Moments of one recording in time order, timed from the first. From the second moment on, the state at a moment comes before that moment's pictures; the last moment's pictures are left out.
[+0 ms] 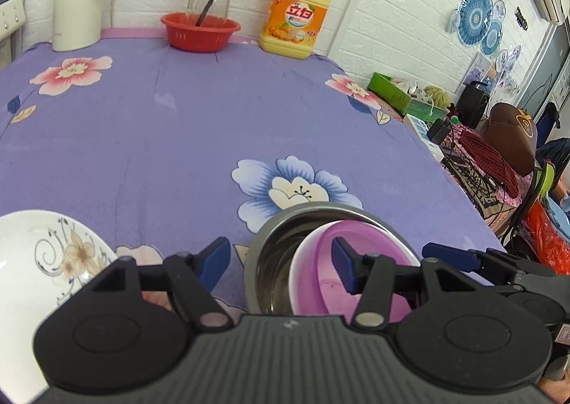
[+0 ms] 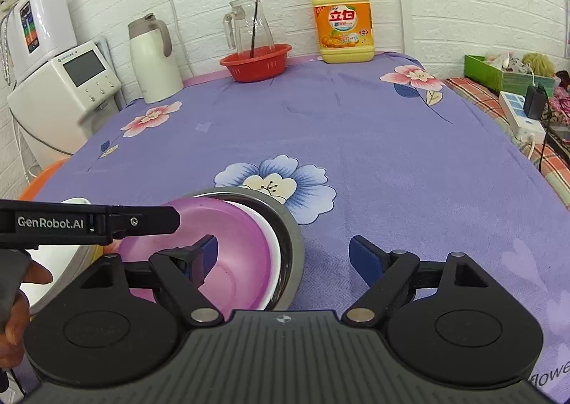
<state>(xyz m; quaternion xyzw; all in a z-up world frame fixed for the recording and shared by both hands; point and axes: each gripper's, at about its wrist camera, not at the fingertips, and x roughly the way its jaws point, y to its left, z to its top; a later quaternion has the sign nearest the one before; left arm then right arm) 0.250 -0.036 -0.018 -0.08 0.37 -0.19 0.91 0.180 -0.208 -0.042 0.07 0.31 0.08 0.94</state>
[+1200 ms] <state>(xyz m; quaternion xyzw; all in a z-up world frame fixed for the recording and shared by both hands) 0.260 -0.048 -0.042 -0.10 0.41 -0.22 0.88 0.173 -0.183 -0.061 0.11 0.32 0.08 0.94</state>
